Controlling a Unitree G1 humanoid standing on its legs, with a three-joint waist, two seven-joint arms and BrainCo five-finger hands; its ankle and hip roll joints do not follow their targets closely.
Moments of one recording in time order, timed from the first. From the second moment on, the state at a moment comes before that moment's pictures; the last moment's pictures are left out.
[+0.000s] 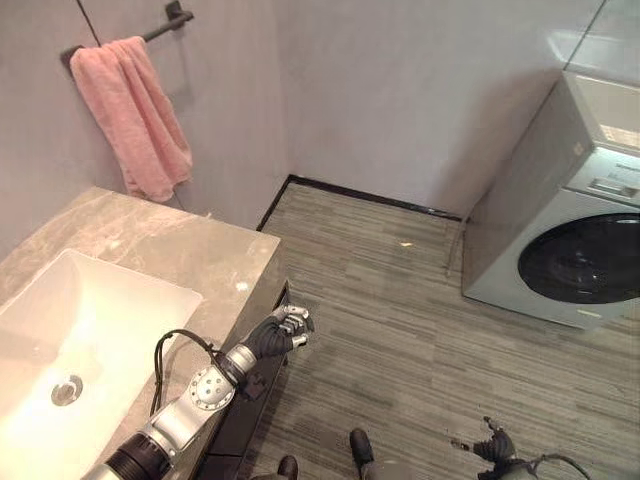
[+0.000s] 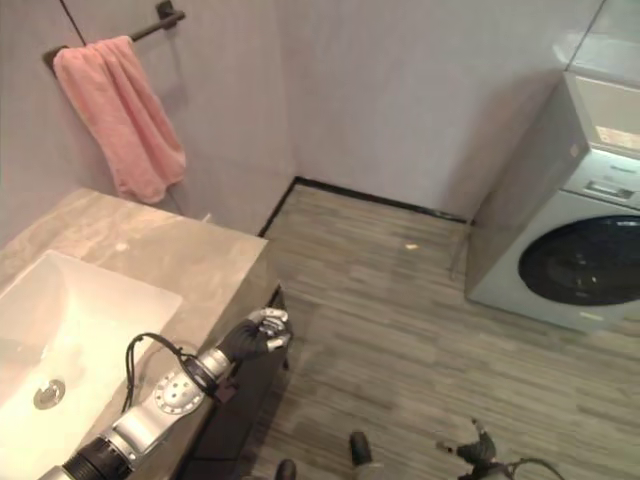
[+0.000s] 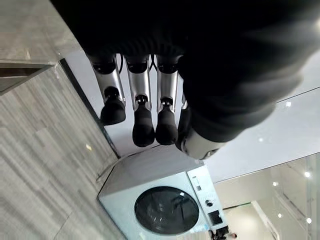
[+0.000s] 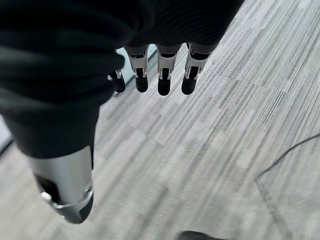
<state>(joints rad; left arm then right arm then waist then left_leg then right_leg) -0.08 0.63 -0.59 0.12 -0.18 -0.29 0.00 0.07 -0.40 0.18 0.97 0.00 -0.15 -0.24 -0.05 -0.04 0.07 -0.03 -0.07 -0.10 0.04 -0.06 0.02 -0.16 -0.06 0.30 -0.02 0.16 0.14</state>
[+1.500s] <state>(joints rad) 0.01 0.31 -0.28 0.80 -0.34 -0.09 0.11 0.14 -0.41 0.16 0.80 0.03 -0.11 -0.19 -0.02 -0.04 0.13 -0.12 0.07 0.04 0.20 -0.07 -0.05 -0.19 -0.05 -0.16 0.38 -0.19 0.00</state>
